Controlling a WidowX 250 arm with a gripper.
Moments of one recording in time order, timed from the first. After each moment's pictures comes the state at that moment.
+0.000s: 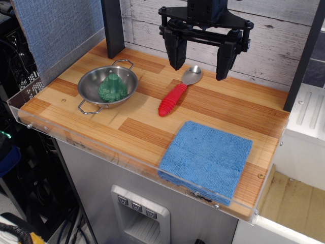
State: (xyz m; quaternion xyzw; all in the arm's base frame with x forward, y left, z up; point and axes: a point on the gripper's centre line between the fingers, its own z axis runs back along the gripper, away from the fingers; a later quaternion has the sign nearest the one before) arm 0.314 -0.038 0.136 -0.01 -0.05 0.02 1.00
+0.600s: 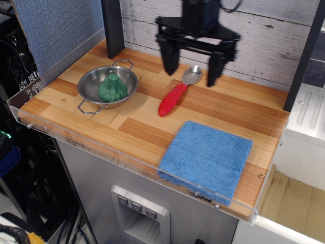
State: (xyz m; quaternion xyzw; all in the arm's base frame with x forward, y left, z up) arm 0.325 -0.014 0.114 0.01 -0.04 0.01 1.00
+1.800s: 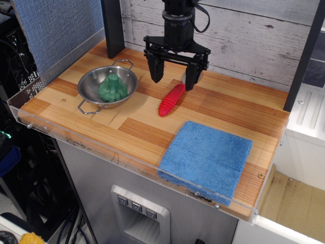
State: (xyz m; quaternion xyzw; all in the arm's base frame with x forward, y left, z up) arm 0.377 0.030 0.051 0.01 -0.01 0.04 1.00
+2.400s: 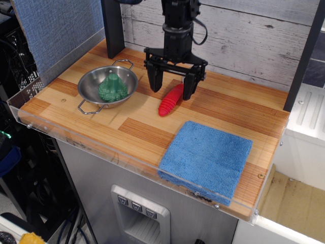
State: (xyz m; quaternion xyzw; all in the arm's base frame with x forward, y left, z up) arm 0.379 0.035 0.025 0.01 0.02 0.04 1.00
